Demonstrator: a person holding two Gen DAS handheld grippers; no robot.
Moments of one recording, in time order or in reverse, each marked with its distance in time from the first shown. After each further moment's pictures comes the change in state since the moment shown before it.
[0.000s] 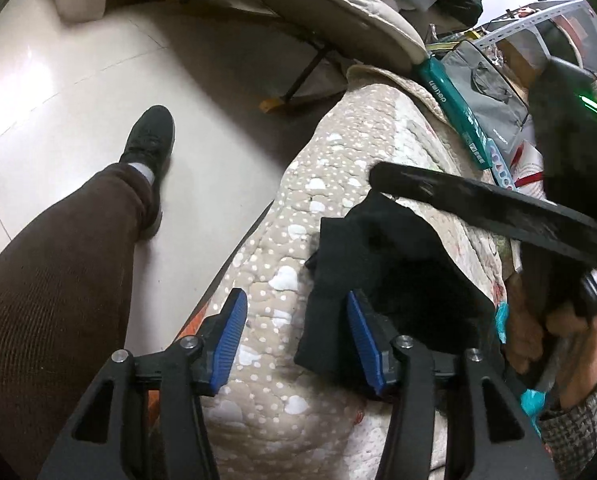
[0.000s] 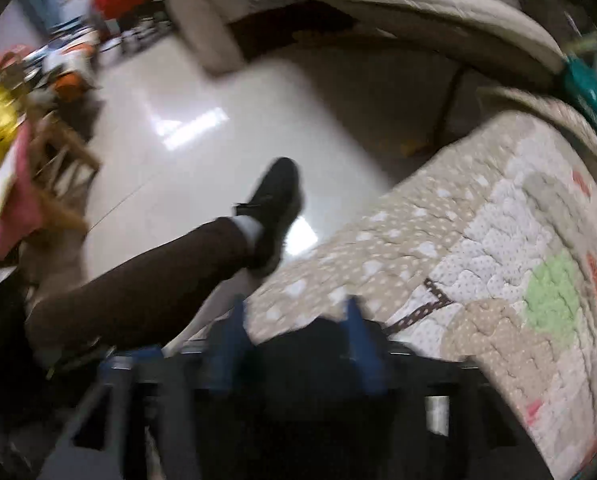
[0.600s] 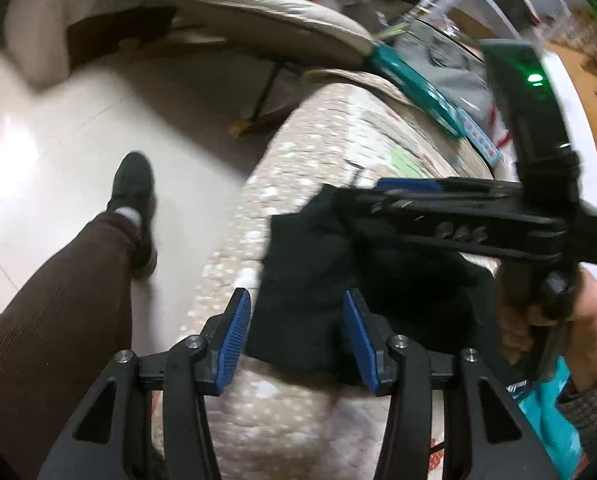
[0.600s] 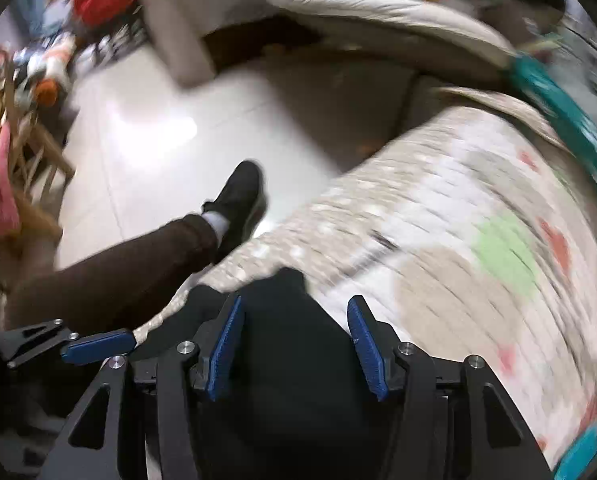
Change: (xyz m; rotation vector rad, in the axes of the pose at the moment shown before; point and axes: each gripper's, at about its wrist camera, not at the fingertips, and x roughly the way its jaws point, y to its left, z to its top) left arm -0.014 -0.033 -0.013 0.183 -0.055 0.023; right arm 0.010 0.011 -0.019 0.025 0.020 -0.135
